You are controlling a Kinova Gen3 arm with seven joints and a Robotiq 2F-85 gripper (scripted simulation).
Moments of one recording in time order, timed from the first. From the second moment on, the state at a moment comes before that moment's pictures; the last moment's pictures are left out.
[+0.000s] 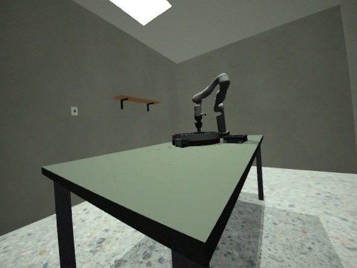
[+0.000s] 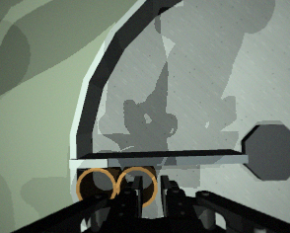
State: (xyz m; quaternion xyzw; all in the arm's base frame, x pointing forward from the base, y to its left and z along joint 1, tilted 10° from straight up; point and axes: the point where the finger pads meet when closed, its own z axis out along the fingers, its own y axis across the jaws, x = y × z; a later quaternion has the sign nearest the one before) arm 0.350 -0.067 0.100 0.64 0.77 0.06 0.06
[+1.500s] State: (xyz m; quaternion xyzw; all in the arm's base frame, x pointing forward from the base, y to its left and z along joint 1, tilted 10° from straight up) arm 0.356 -0.067 0.081 0.64 0.77 0.06 0.06
